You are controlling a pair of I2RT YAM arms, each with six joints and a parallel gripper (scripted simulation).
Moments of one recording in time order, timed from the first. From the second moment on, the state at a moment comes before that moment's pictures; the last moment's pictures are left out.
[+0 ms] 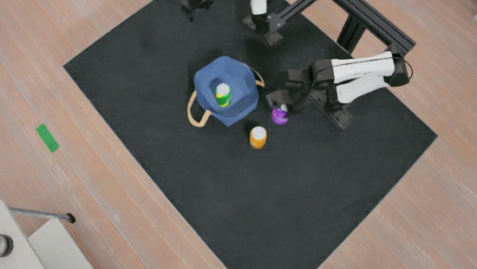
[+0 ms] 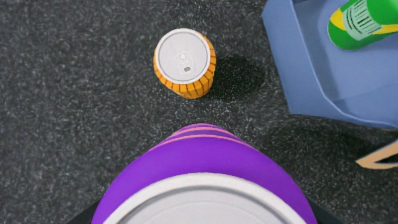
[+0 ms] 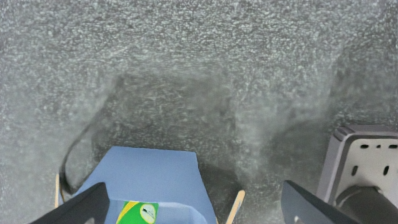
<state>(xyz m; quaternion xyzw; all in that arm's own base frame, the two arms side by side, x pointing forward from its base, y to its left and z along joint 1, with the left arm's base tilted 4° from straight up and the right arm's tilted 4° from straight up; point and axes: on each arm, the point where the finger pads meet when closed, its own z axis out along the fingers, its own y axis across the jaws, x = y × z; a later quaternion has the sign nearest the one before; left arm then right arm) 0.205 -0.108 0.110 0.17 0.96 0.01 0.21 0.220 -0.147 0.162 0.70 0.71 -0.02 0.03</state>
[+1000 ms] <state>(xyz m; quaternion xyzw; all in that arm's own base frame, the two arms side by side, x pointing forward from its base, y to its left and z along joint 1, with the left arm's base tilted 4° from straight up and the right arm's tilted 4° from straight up) 0.225 -0.171 0.107 0.17 0.96 0.01 0.22 0.220 -0.147 0.162 0.70 0.71 -0.02 0.03</state>
